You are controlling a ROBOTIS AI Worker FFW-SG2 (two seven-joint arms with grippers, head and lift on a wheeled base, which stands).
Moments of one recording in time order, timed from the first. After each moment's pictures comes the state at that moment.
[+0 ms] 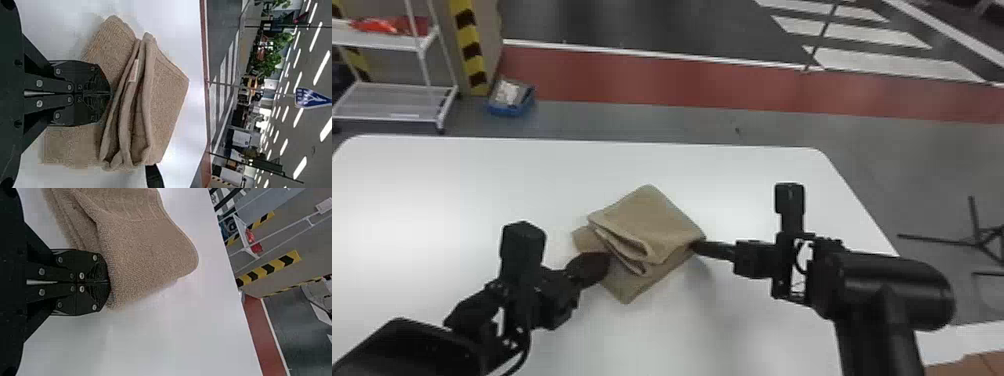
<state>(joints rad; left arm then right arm) 0.06 0.14 -0.31 -1.70 0.13 0.44 -0.38 -0.10 -0.06 -0.20 -1.76 0.02 1.10 0.71</state>
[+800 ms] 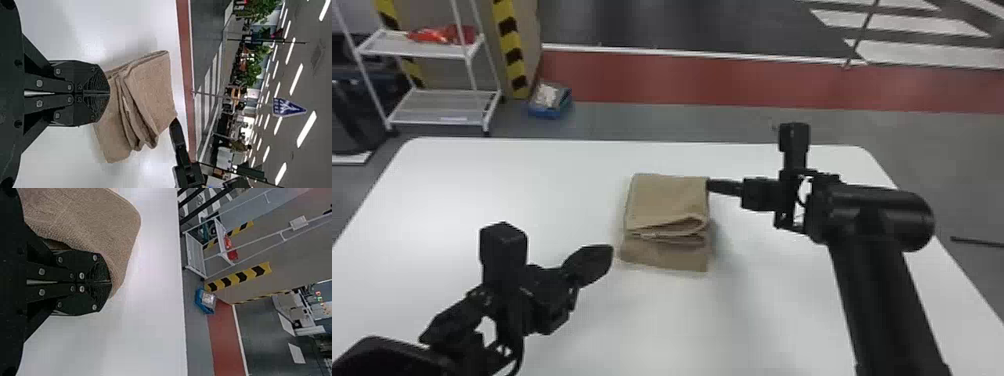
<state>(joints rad) 0.22 0.22 -0.19 -1.94 0.17 0.47 -0.40 -0.45 -0.04 -0.13 -1.29 0.06 0.82 0.65</state>
